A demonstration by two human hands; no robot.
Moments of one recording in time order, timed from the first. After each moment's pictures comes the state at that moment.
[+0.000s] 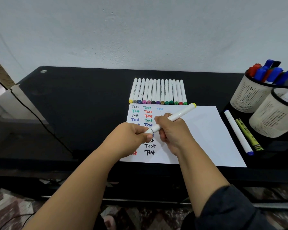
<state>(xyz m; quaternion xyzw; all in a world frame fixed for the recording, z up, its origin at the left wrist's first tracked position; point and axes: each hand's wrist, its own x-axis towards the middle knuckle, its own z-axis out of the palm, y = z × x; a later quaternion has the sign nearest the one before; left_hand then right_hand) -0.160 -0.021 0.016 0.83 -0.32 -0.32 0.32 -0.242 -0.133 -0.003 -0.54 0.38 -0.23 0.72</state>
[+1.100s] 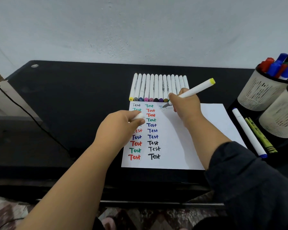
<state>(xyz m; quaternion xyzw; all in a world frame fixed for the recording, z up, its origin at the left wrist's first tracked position) -0.121 -0.033 -0.004 0.88 -0.34 -0.15 0.30 -0.199 -0.209 -0.013 -0.68 0.43 -0.30 0.50</state>
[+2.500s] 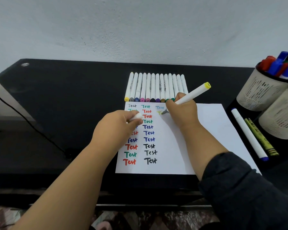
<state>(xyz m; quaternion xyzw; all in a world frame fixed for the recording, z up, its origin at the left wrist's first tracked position) -0.114 -0.046 -0.015 0.88 -0.36 -0.12 0.28 -0.202 -0.209 -0.031 -0.71 0.41 -0.33 0.47</state>
